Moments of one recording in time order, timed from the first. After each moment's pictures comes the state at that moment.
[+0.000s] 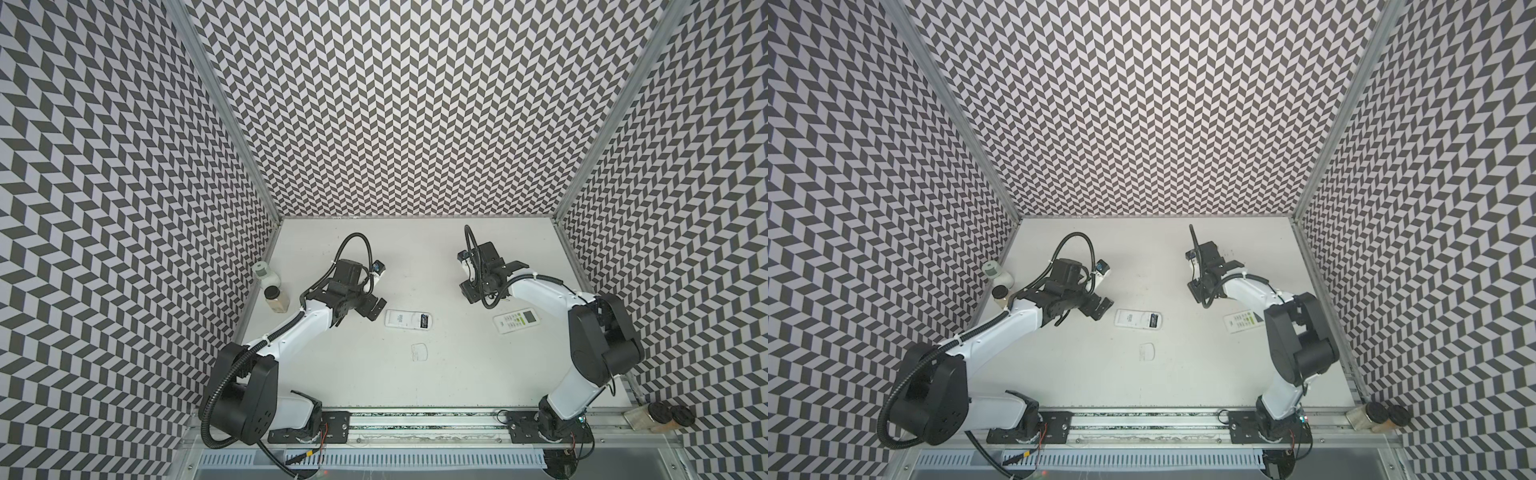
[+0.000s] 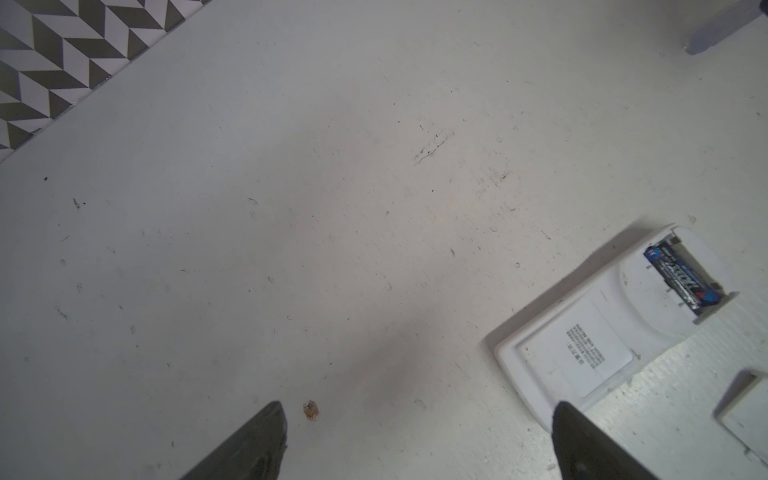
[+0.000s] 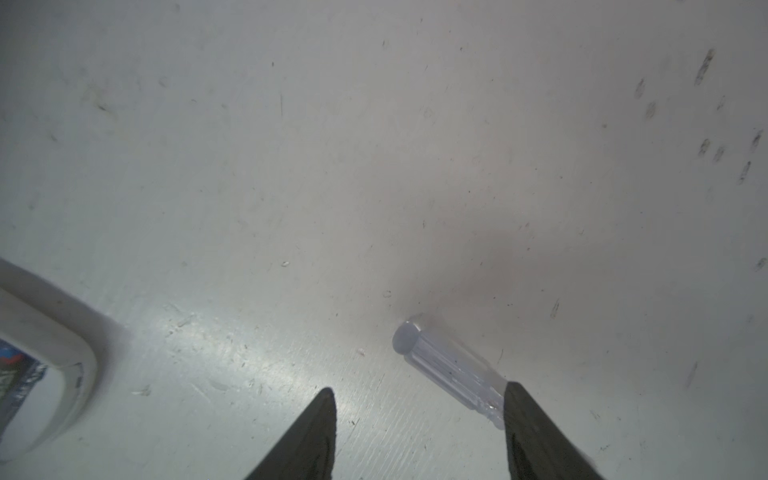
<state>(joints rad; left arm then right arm) -0.38 1.36 0.82 -0.31 0.13 0.32 0.39 1.72 1.13 -0.54 0.05 -0.15</state>
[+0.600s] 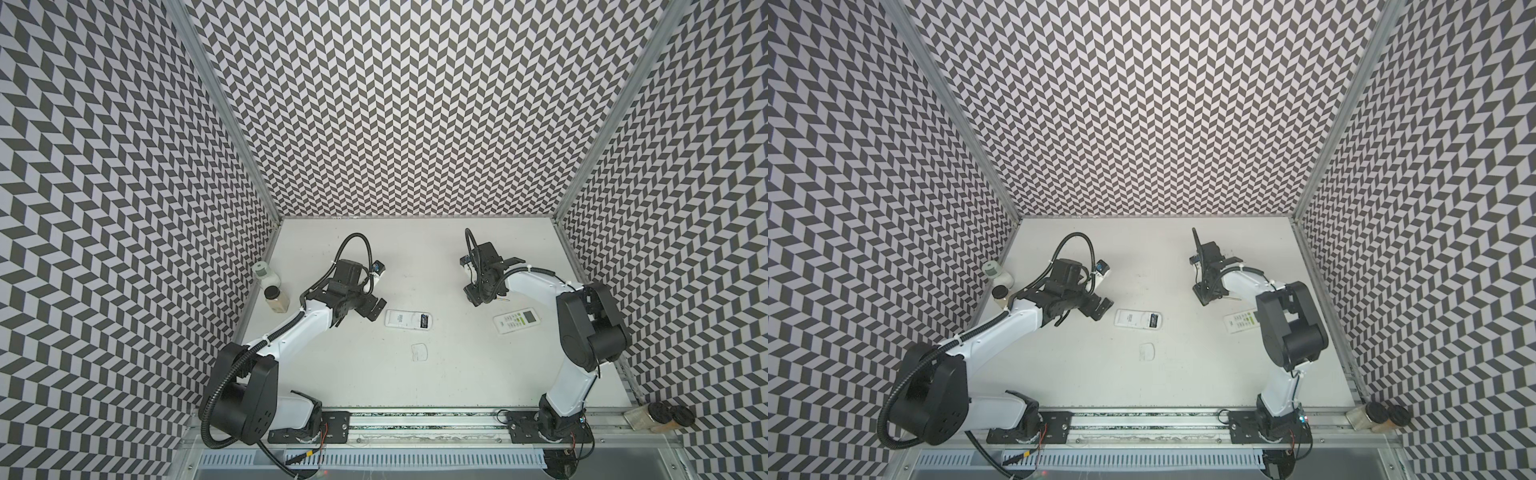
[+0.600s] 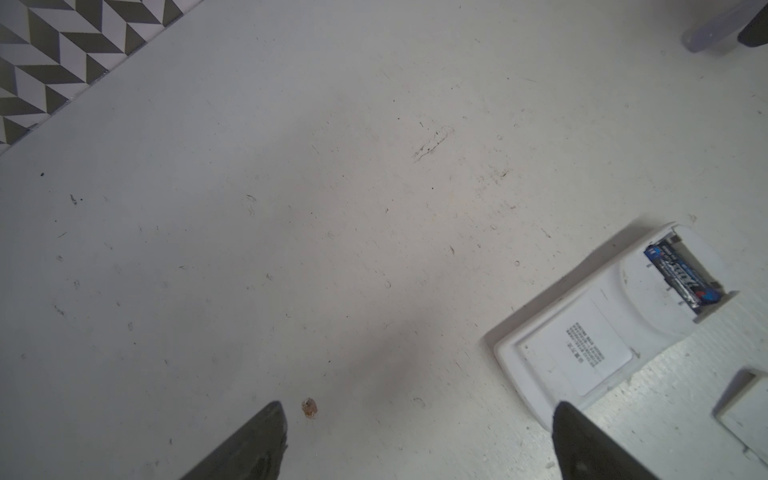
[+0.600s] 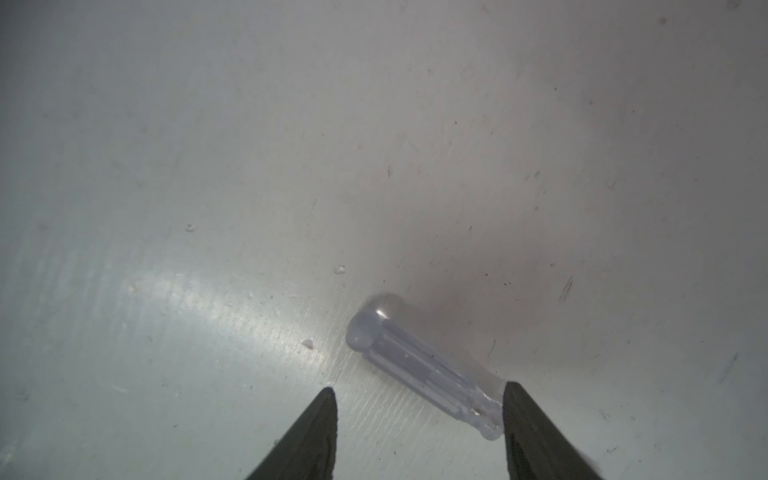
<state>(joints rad) -0.38 1.36 0.82 -0.32 0.13 0.32 0.34 1.81 1.18 -0.61 0.05 -0.18</state>
